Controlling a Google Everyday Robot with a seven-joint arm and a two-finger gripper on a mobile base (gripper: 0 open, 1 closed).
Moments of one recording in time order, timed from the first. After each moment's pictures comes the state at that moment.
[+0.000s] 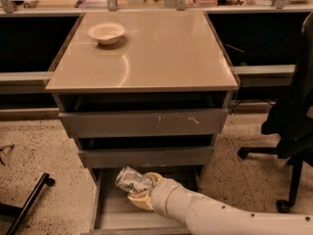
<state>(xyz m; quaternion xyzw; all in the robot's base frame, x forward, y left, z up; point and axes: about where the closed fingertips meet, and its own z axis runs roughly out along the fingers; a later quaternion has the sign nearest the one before) 0.431 0.039 0.589 -0.39 0.78 0.19 0.46</state>
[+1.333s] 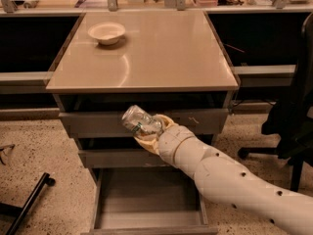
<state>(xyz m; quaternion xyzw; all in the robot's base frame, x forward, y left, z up) 0.525 0.009 0.761 -0.36 0.72 0.10 0.59</state>
